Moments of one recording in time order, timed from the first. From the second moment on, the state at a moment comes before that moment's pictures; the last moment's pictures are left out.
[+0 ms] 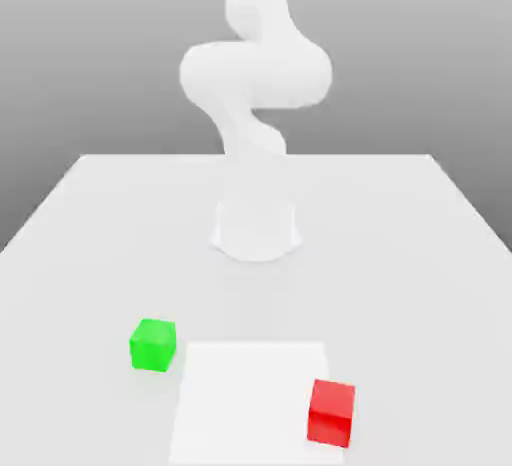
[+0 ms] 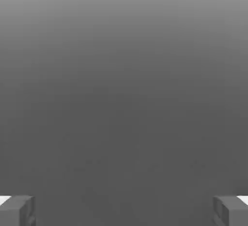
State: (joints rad) arm 0.04 -0.71 -0.01 -2.32 -0.02 2.34 0.71
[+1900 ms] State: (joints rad) arm -0.13 -0.05 -0.31 -2.88 -0.04 2.83 -0.59
